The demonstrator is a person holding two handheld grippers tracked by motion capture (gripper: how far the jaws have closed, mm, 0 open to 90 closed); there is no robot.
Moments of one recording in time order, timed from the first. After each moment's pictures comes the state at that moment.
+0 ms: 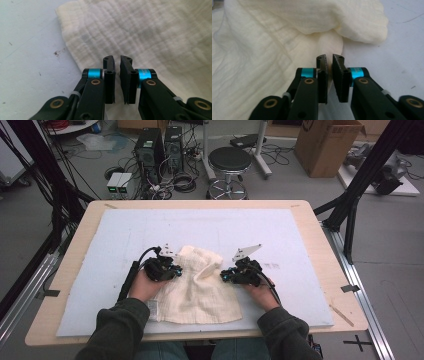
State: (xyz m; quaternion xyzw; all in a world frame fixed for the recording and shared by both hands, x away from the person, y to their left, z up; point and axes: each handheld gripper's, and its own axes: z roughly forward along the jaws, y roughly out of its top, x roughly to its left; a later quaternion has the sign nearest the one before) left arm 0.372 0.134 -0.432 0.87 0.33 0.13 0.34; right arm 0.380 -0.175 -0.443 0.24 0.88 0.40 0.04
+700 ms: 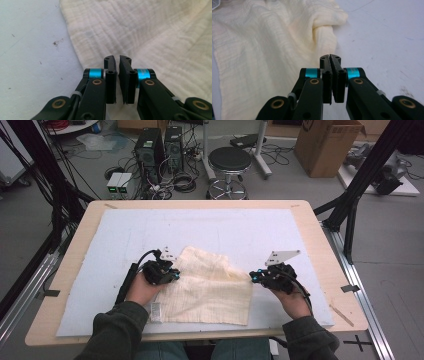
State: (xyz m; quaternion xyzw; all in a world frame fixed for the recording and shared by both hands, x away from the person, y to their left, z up) left arm 0.358 0.136 -0.429 0.88 0.33 0.14 0.32; right arm 0.331 -0.253 -0.399 0.28 0.87 0.40 0.11
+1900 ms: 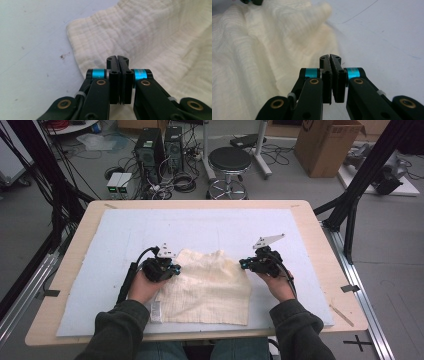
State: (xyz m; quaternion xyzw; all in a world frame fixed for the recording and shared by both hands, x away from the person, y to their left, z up) left arm 0.359 0.139 -0.421 0.86 0.33 0.16 0.35; right arm 0.388 -0.226 -0.408 0.30 0.86 0.40 0.08
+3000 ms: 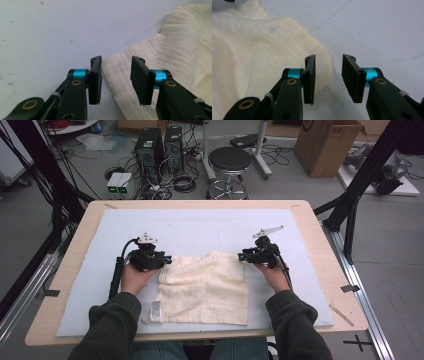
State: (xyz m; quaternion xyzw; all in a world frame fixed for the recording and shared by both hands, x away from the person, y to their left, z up) left arm 0.395 0.175 -0.425 0.79 0.43 0.15 0.40; right arm 0.430 -0.228 -0.423 0.36 0.84 0.40 0.07
